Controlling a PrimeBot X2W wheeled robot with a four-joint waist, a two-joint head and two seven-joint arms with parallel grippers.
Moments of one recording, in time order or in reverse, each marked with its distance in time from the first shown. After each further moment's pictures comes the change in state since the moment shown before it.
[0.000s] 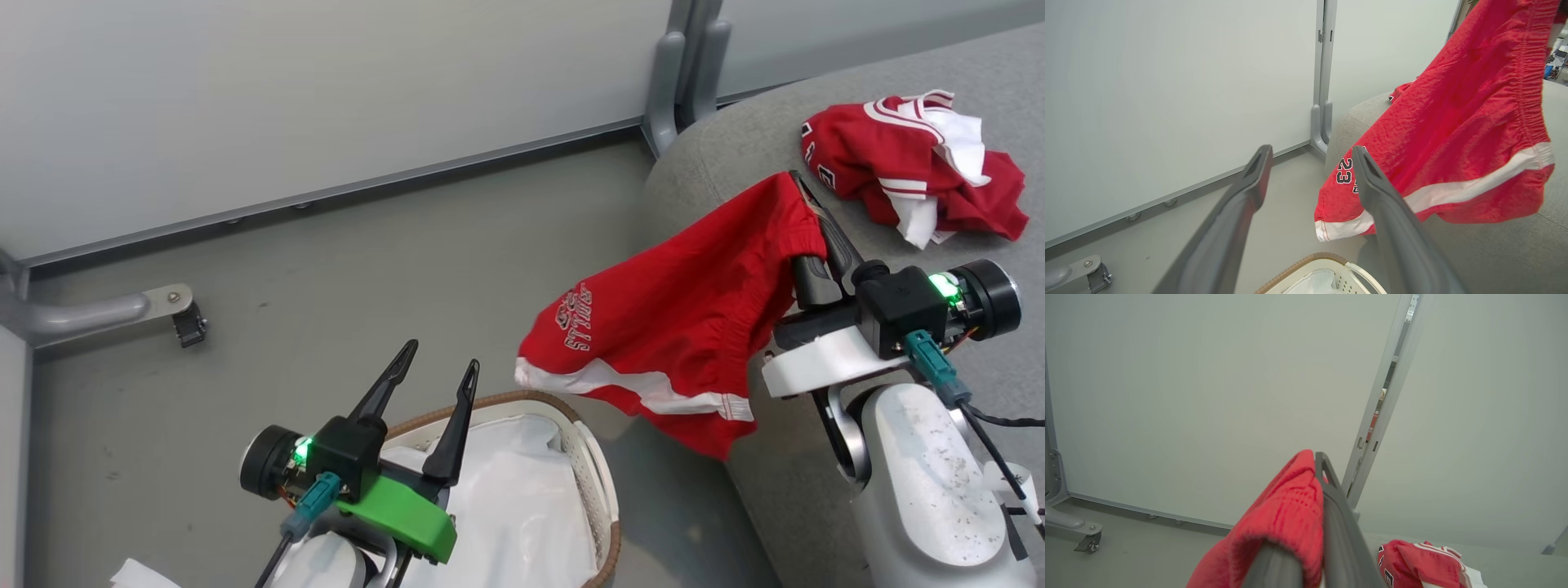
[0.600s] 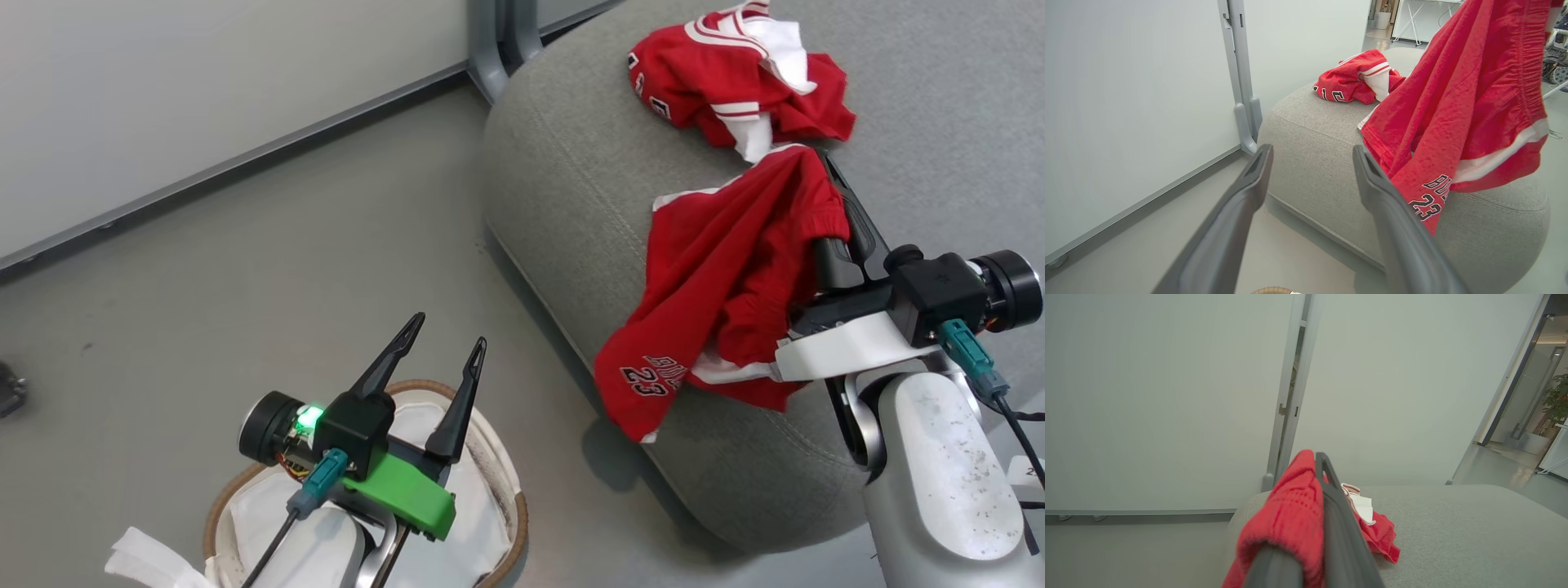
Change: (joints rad) left arm -0.066 0.024 -0.030 0.006 0.023 -0.005 0.000; right arm -0.011 -0.001 -0.025 -0.036 0.063 0.000 0.000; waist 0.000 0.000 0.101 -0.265
